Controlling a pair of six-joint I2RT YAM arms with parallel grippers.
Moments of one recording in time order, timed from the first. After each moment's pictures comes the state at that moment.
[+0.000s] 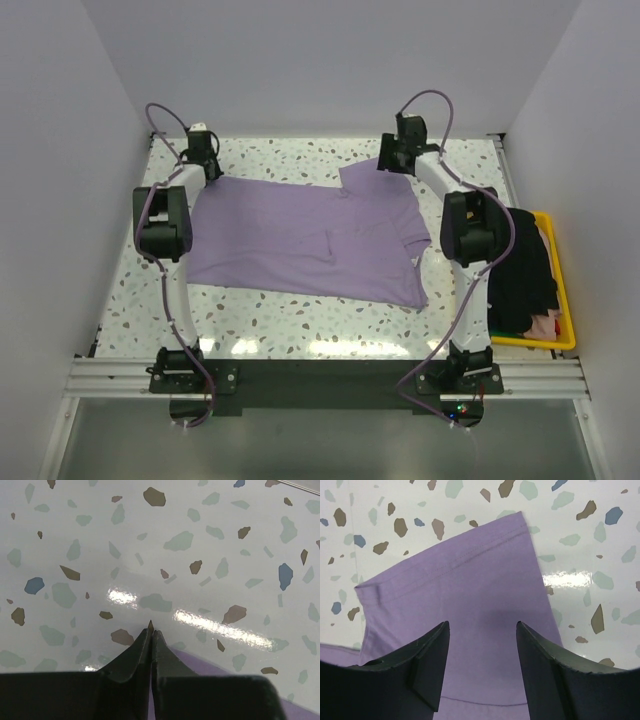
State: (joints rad) left arm 0.04 2.33 1.73 -0.10 -0.21 -0.23; right arm 0.19 2.29 1.90 -0.36 0.06 0.27
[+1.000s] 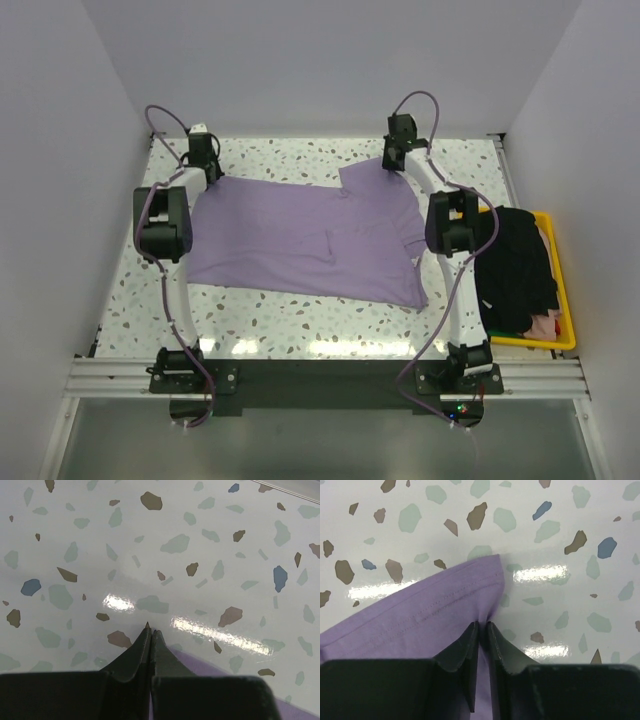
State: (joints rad) left arm 0.03 2.32 1.69 -0.03 -0.21 -0.23; right arm 0.19 2.59 2.30 -0.53 0.20 0.25
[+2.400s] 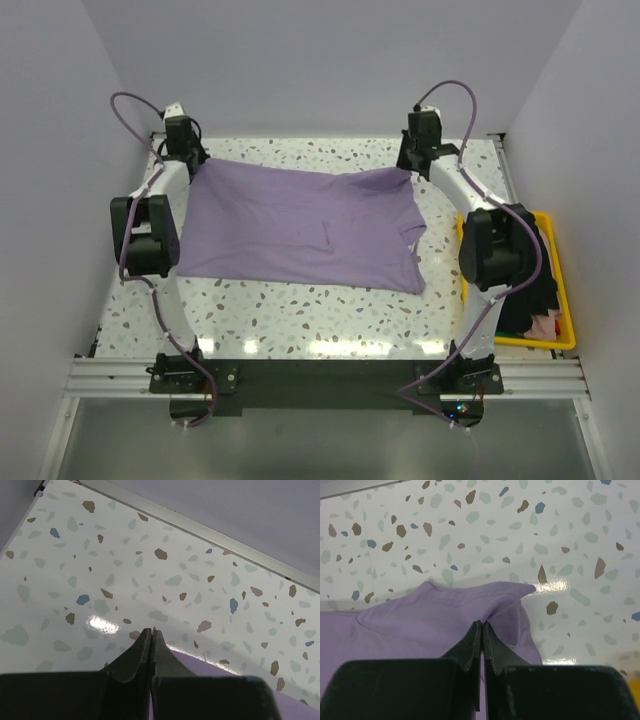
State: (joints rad) left arm 0.08 2.13 1.63 -0.05 -0.18 -0.31; right arm 0.20 2.05 1.75 -0.39 0.22 0.30
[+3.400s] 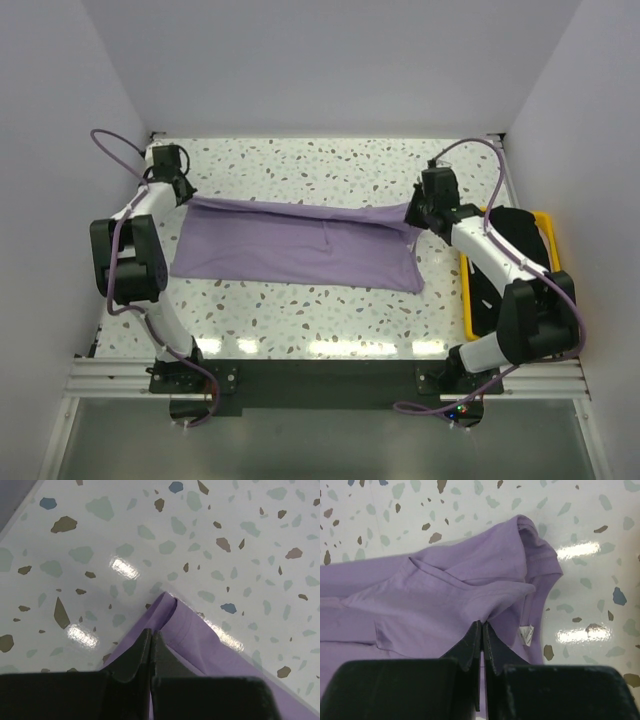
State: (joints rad) left arm 0.14 1.85 1.29 -0.23 -0.26 -0.44; right arm 0.24 1.47 1.04 -0.33 0.13 0.48
